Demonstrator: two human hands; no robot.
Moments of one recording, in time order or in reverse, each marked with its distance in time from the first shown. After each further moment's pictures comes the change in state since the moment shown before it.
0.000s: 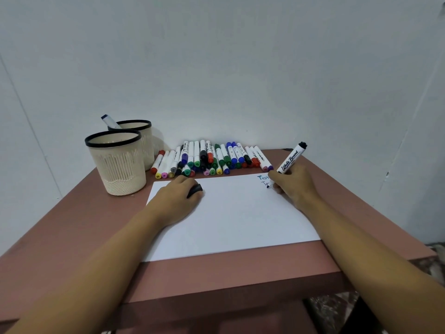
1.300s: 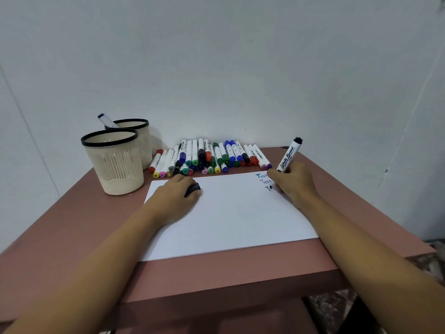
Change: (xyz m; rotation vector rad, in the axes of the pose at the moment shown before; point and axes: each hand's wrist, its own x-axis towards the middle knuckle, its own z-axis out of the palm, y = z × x) left_hand 0.000 0.000 0.000 0.009 0.009 0.006; right_hand -0.006 -0.005 -0.002 -0.137 0.061 -0.006
